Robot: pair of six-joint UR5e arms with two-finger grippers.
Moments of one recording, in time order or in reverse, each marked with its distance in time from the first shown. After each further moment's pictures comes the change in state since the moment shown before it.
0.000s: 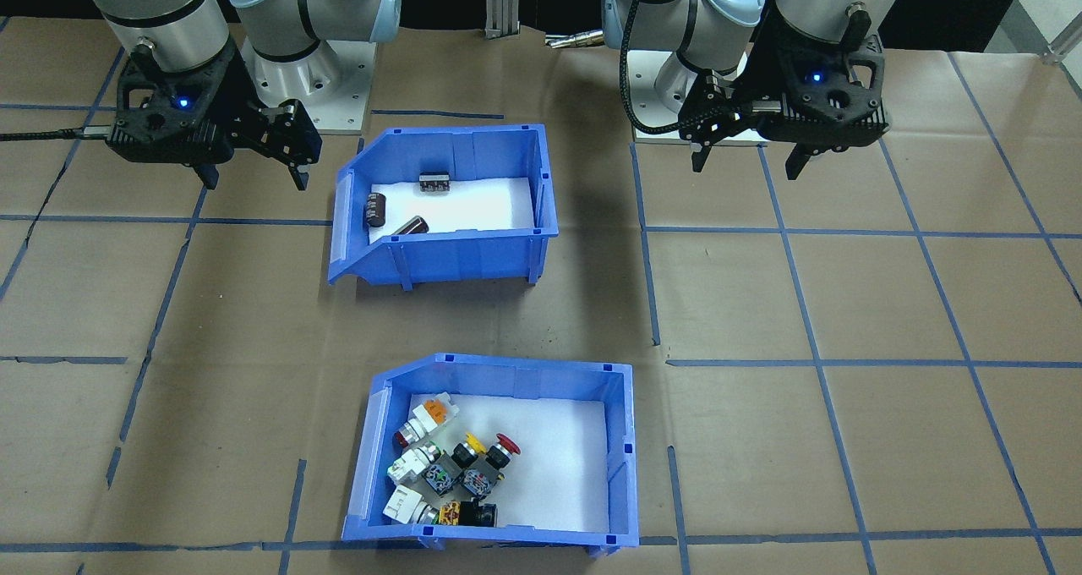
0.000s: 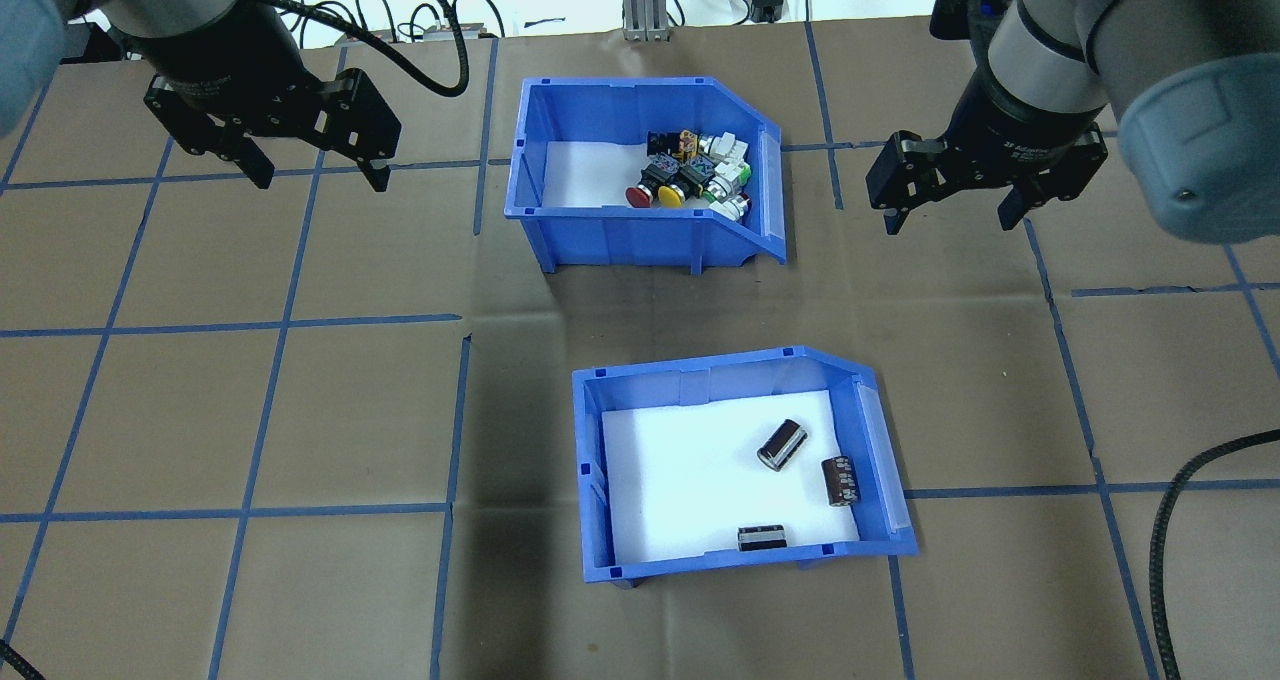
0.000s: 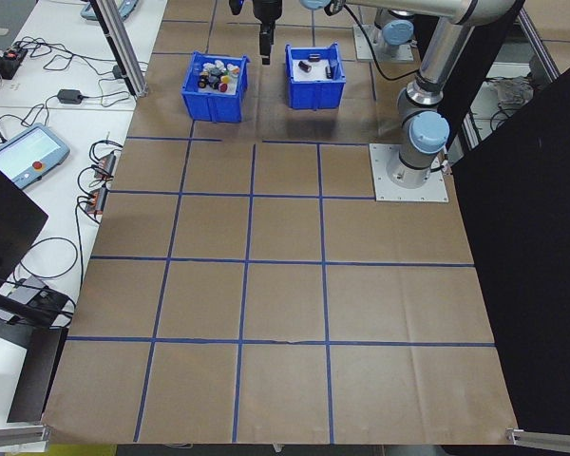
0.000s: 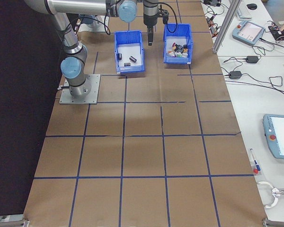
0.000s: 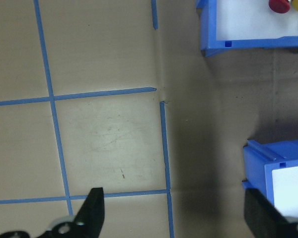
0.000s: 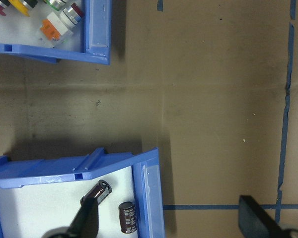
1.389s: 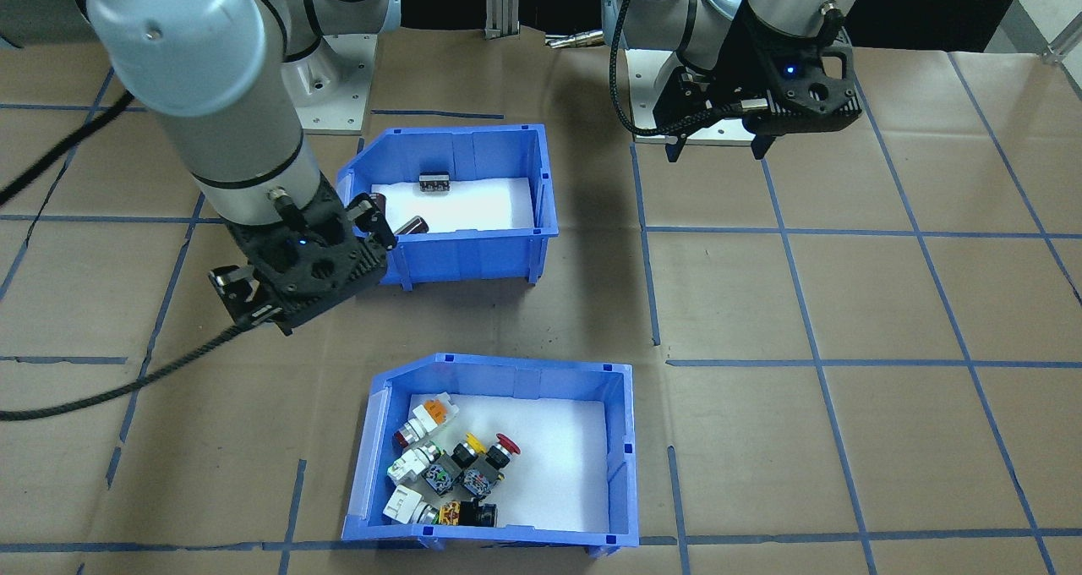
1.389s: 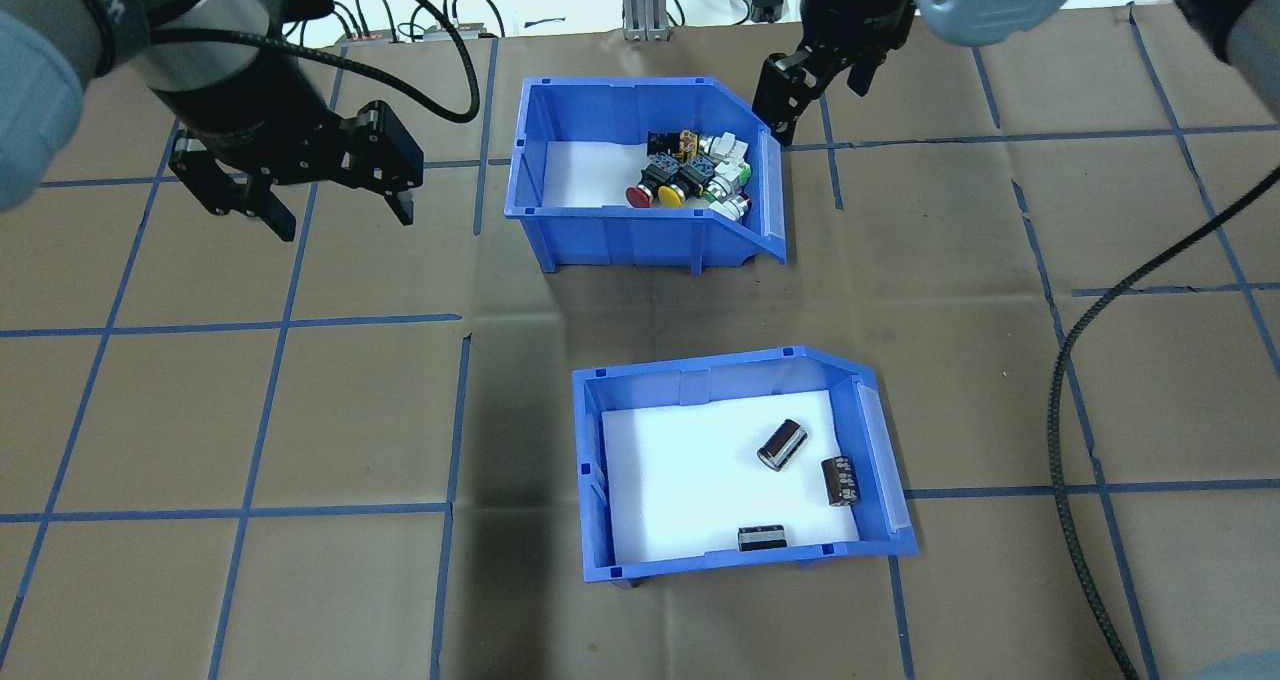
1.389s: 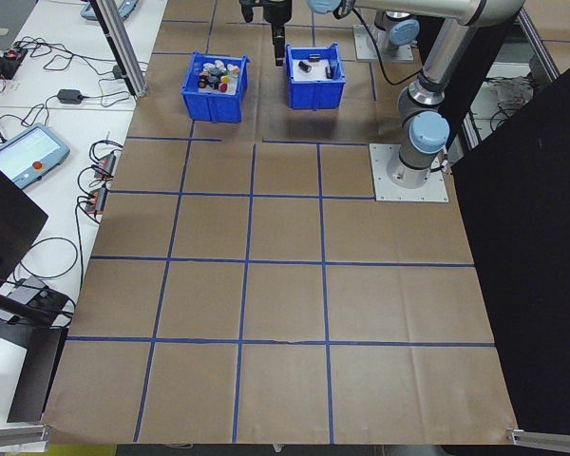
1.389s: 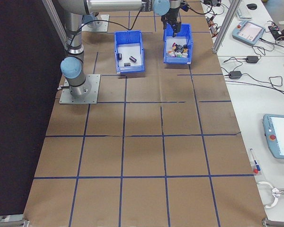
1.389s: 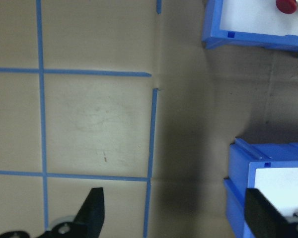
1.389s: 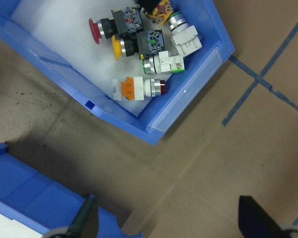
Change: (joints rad) left arm -0.018 0.078 -0.133 0.006 -0.072 -0.266; right arm 0.178 0.395 -0.410 0.007 -0.011 -0.523
